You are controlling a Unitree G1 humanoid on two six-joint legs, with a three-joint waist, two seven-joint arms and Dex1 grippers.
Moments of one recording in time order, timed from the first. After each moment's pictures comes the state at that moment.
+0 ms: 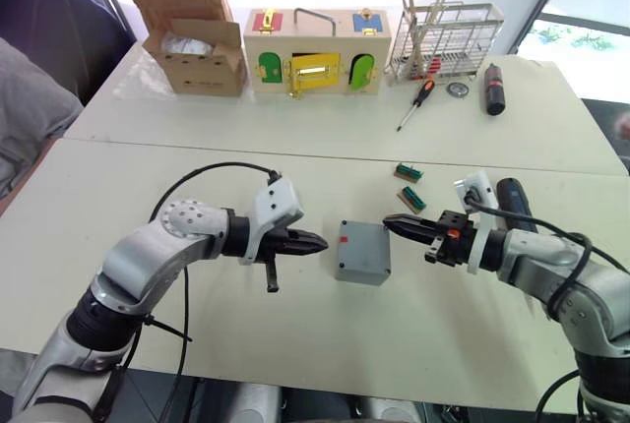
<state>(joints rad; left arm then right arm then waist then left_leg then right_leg) -0.49 0.67 -0.26 -0.46 -0.53 0.86 -0.90 -0.17 -0.70 -0.13 -0.48 0.74 0.88 0.65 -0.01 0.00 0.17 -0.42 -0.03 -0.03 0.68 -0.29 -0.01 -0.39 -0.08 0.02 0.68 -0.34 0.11</state>
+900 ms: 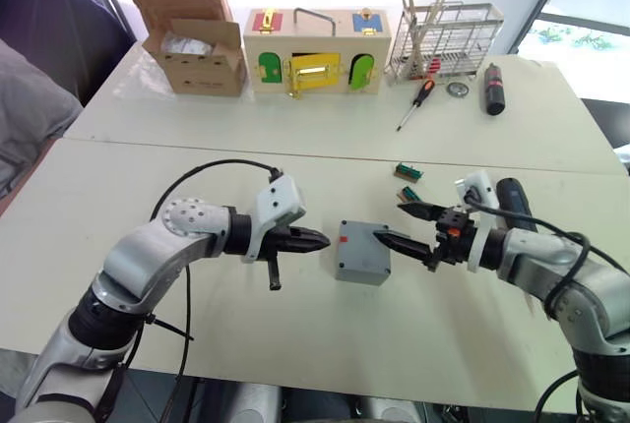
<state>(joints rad) -0.50 0.65 -0.26 -0.47 -0.53 0.87 -0.89 -0.23 -0.70 -0.20 -0.45 0.77 0.89 0.64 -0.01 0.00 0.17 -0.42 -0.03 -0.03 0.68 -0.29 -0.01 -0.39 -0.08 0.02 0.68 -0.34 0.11</state>
